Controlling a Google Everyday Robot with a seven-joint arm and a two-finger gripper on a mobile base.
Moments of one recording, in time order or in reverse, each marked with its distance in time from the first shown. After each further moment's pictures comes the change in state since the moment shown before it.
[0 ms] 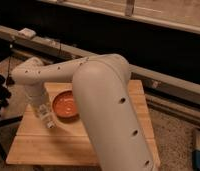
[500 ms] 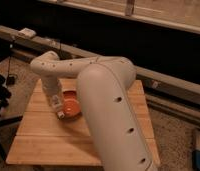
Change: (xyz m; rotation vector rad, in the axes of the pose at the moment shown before) arm -0.031 -0.084 0.005 0.029 -0.032 0.142
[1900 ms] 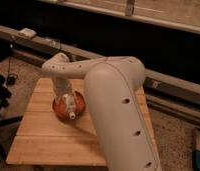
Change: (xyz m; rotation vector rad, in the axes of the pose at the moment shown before) arm 0.007 -0.048 0.013 0.062 -0.050 0.132
